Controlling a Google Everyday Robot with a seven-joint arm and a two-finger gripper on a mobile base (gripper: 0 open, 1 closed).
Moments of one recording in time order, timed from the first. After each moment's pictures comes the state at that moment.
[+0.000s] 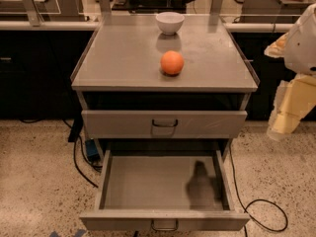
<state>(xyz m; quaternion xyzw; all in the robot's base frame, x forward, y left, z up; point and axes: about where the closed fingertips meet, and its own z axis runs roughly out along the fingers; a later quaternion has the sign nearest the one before) 0.438 -0.216 0.977 -0.60 0.78 -0.04 0.16</state>
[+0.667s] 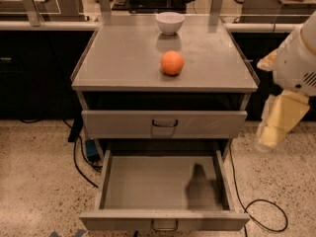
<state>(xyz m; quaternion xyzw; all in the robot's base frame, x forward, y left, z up) 0.435 -0.206 0.952 -0.59 0.79 -0.02 0.16</state>
